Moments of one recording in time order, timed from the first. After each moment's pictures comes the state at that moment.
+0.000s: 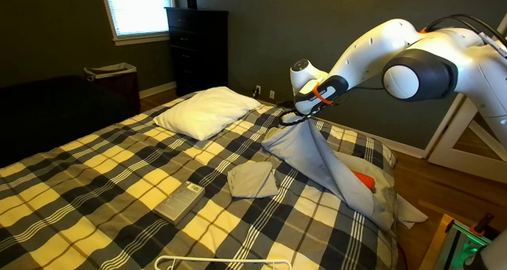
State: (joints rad) arm 0.06 0.84 -0.41 -1.46 -0.38 2.47 0.34
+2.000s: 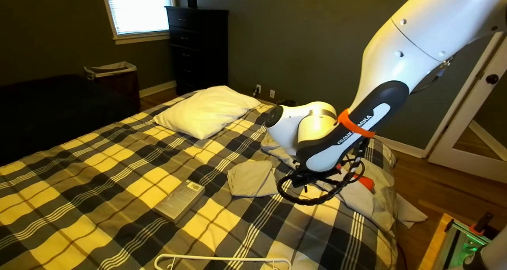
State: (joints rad) arm 0.53 0.35 -0.27 -2.26 -0.52 2.05 1.38
